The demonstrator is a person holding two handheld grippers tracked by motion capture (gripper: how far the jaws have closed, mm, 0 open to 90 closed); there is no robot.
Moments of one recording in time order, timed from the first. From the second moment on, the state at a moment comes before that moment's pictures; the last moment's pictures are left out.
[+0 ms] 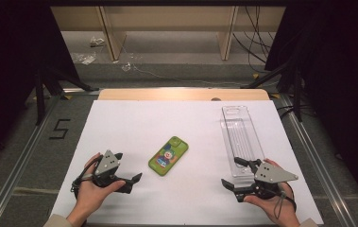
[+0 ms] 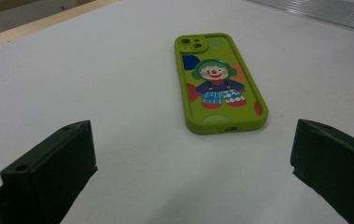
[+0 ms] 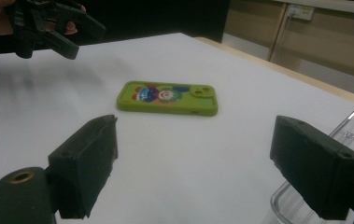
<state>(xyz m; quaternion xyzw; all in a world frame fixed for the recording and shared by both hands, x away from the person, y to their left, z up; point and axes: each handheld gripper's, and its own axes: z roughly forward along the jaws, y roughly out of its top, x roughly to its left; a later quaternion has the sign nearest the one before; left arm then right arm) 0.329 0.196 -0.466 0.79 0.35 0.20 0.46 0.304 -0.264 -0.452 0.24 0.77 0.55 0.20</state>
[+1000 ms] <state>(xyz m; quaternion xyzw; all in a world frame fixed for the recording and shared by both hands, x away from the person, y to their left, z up) 0.344 0.121 -0.457 0.85 0.30 0.11 0.41 0.303 -0.264 -0.452 0.24 0.77 0.55 0.21</state>
